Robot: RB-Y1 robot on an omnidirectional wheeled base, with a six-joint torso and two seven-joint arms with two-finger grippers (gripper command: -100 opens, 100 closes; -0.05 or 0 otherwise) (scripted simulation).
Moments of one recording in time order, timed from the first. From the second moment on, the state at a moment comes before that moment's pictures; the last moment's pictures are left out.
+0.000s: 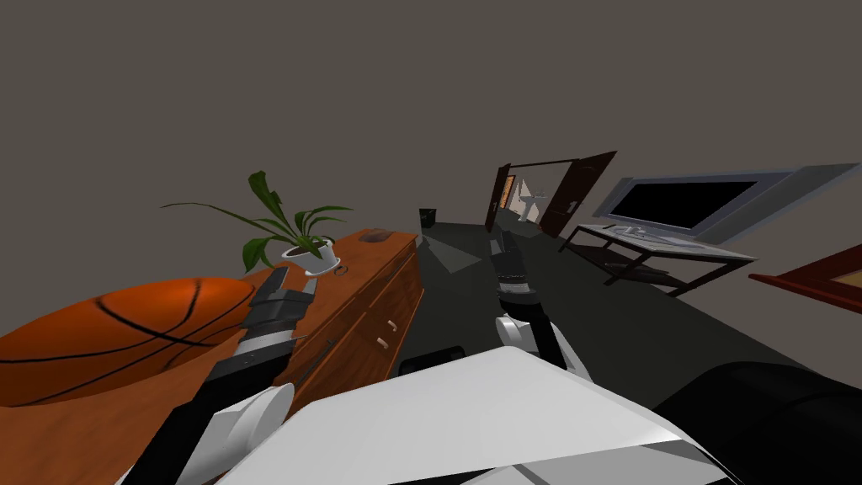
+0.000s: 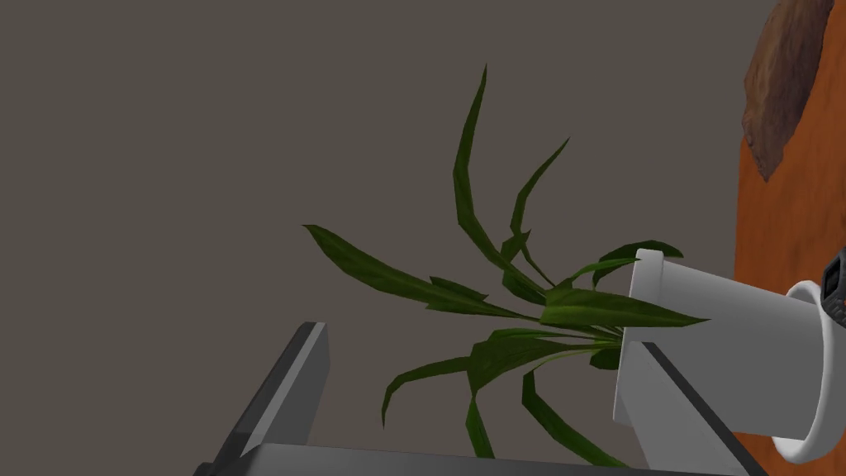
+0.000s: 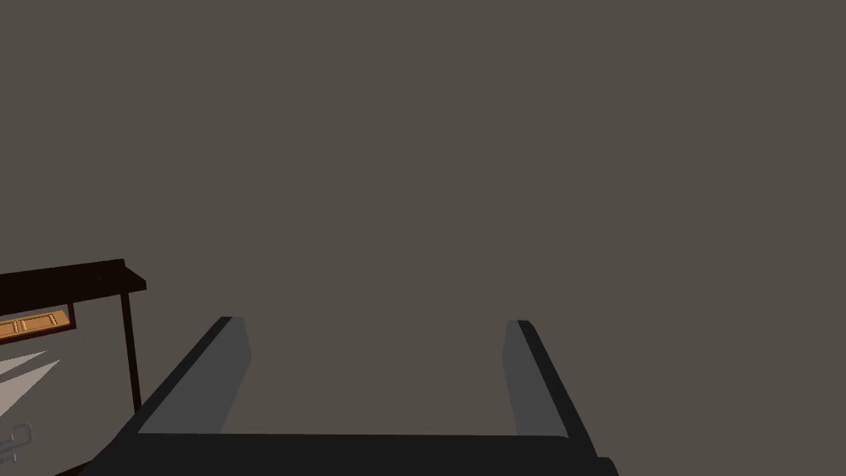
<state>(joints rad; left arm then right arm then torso) 0.58 0.27 0.24 -2.34 0.29 -0.20 0.01 0.52 -0.01 -0.03 -2.36 0.06 -0.48 0.12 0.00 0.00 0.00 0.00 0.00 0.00</state>
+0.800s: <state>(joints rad) 0.61 0.39 0.38 -2.37 0.45 0.01 0.06 0.52 -0.01 -0.03 -2.36 0.06 -0.48 0.12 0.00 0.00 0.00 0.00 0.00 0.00</state>
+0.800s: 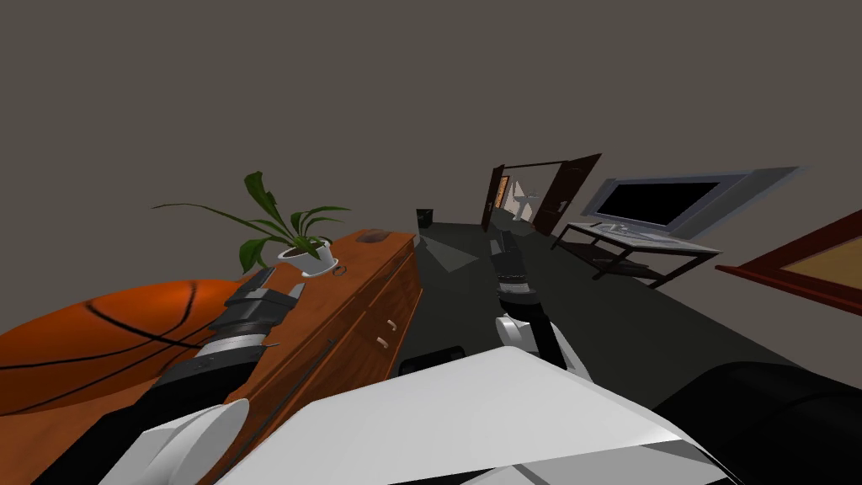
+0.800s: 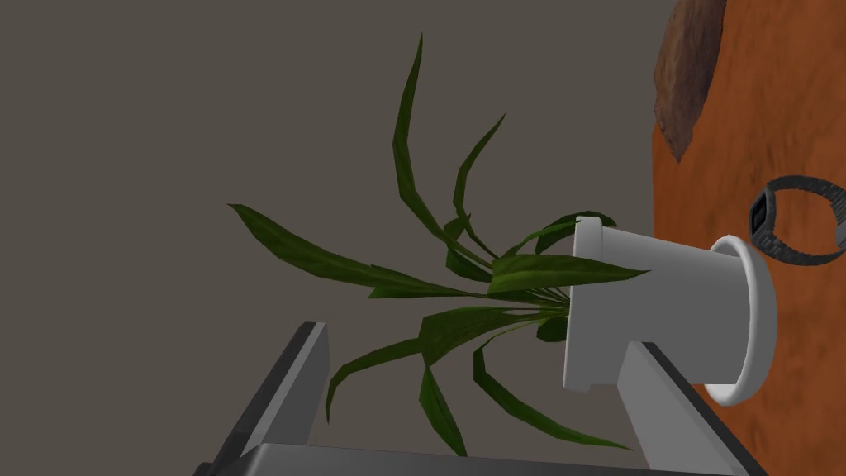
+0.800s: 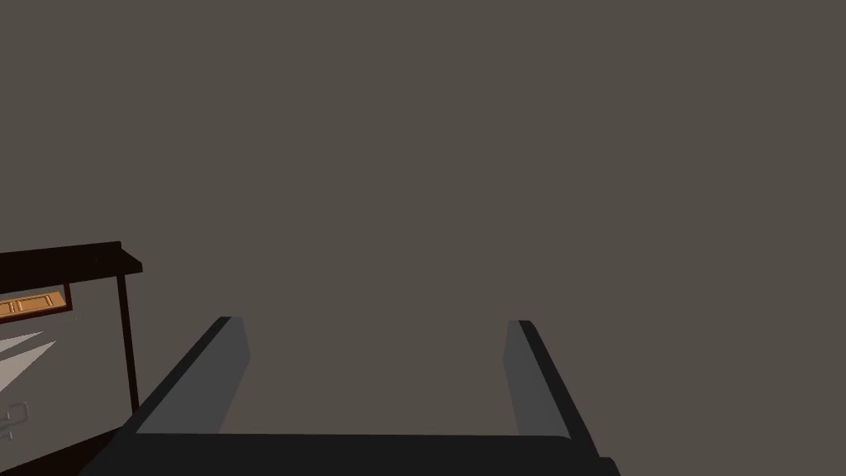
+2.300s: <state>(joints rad) 0.65 0.63 0.63 -2.39 0.74 0.40 0.14 0.52 -0.01 -0.03 -2.36 0.06 -0.48 0.12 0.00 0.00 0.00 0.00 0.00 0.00</state>
